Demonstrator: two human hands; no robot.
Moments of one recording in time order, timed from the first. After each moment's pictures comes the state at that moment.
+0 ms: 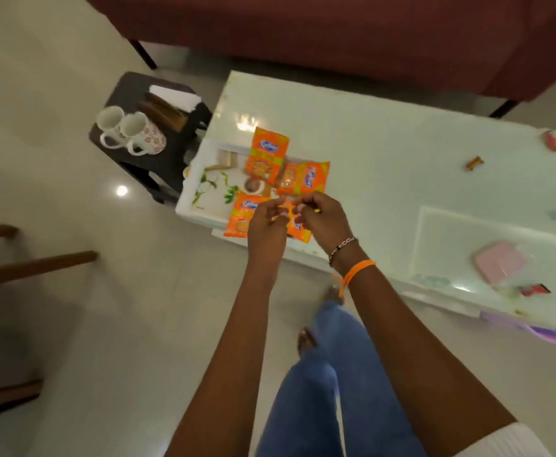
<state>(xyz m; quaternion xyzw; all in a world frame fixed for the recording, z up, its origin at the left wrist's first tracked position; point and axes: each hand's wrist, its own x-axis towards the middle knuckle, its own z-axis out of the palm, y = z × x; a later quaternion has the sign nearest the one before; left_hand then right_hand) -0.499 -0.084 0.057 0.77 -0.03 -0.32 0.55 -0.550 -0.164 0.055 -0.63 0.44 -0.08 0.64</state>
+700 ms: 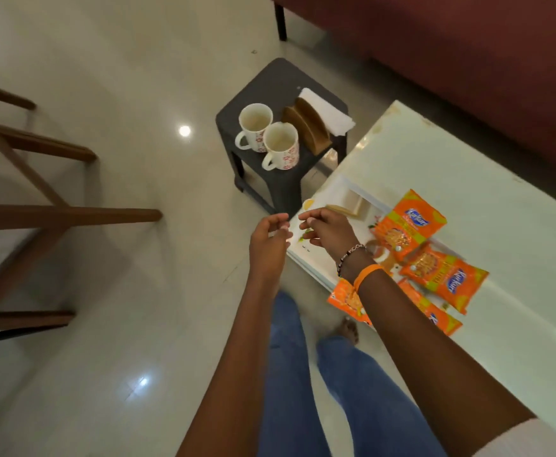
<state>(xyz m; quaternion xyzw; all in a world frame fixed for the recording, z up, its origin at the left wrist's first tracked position) -0.211 0.027 0.010 0.75 0.16 -0.23 0.60 -0.224 -0.084 0.000 -0.64 0.36 0.13 0.67</state>
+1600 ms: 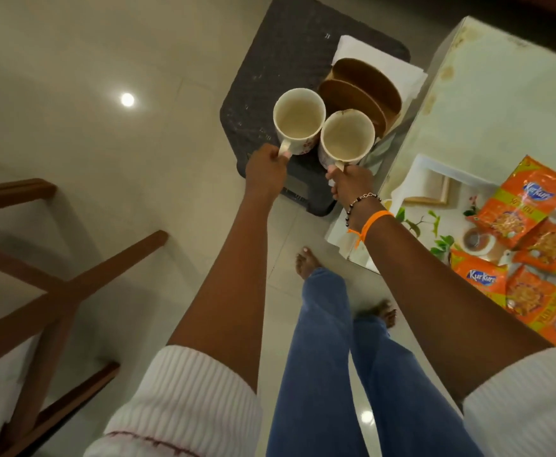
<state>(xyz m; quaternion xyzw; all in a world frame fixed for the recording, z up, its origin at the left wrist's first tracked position) 0.092 0.055 -0.107 0.88 -0.05 -0.36 0.31 -0.006 -0.038 -0.129 -0.57 0.57 0.04 0.59</state>
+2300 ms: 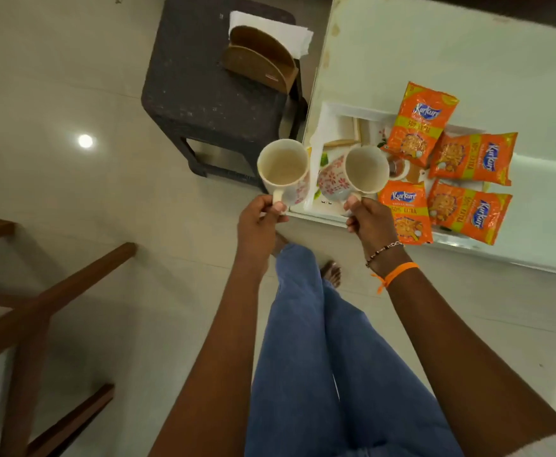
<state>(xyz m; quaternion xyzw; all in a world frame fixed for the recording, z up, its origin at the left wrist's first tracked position) -0.108 0.110 -0.054 0.76 -0.03 -0.43 0.48 -0.238 -0.005 -0.077 -0.48 0.60 -0.12 0.63</state>
